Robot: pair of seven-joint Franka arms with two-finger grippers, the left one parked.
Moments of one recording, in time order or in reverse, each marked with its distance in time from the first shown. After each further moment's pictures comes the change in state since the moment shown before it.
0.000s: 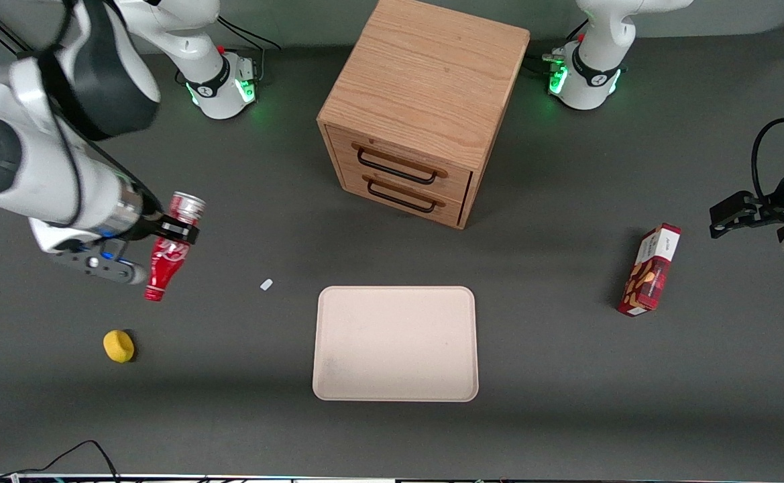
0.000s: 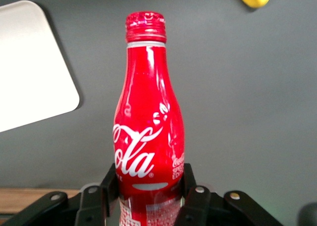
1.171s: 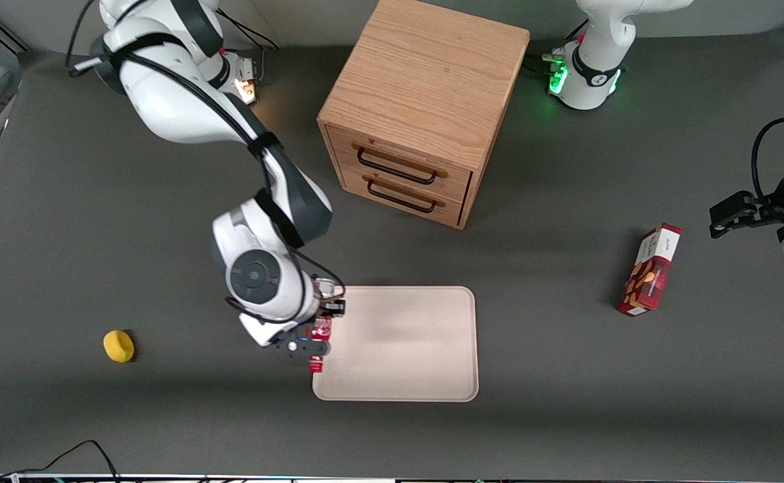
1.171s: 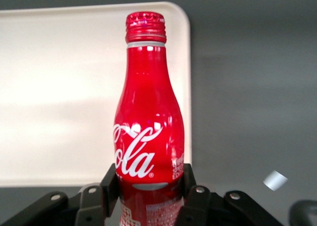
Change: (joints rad) arm 0.386 0.663 -0.122 0.394 -0.007 0.405 0.011
